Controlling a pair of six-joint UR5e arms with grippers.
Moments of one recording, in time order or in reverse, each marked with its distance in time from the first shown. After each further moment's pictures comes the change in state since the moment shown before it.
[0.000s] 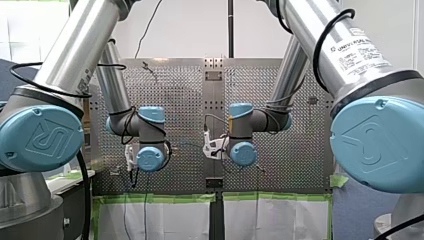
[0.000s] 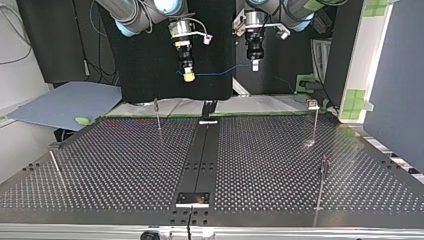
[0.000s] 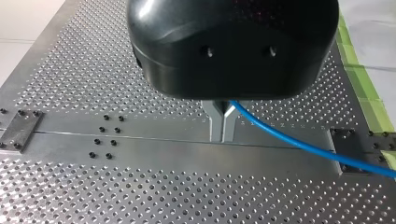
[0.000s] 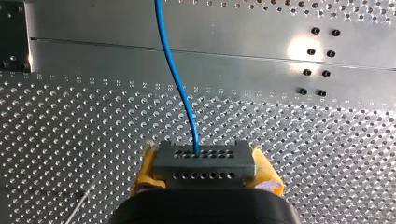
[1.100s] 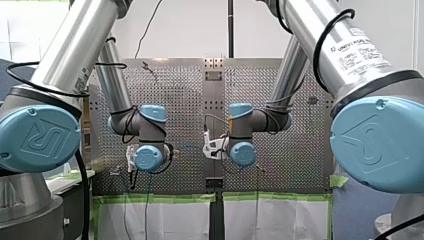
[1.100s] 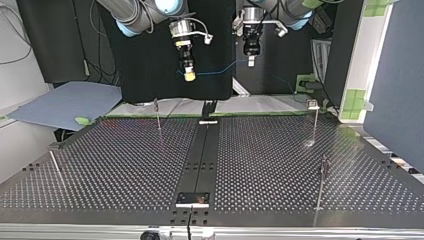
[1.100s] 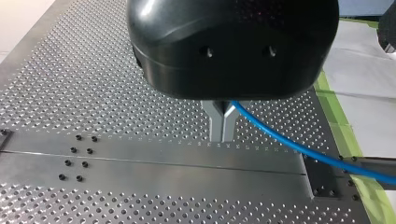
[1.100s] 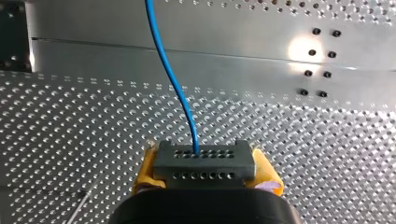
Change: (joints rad) left arm -0.030 0.010 -0.002 -0.088 0.031 -0.010; right arm 0.007 0.006 -0.004 0.006 0.007 -0.007
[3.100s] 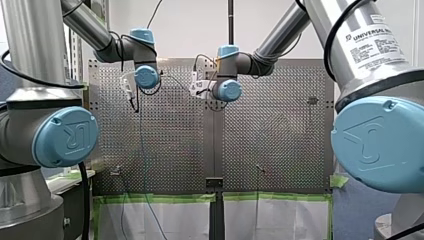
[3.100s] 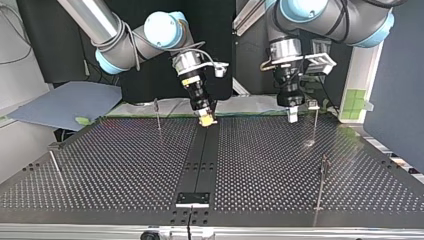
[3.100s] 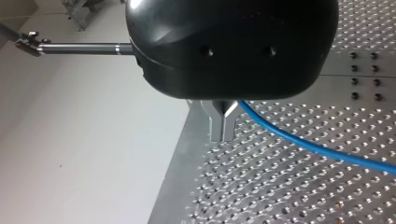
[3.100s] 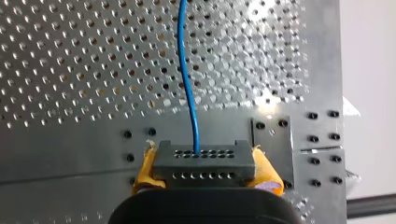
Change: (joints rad) left arm 0.263 0.549 0.323 -0.551 0.107 -0.132; right arm -0.006 -0.165 -0.442 0.487 -0.210 0.146
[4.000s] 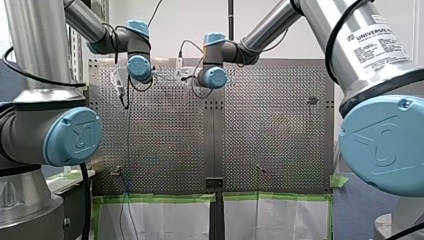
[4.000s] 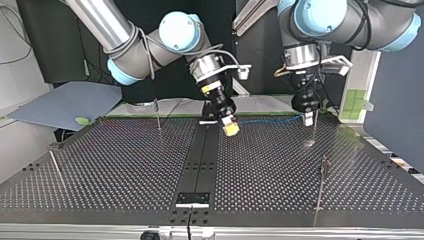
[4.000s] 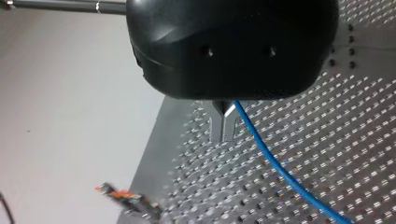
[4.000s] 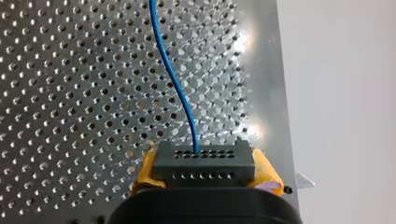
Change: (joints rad) left arm 0.086 0.021 0.070 -0.220 0.019 -0.021; right arm 0.077 0.040 -0.193 0.098 -0.020 0.011
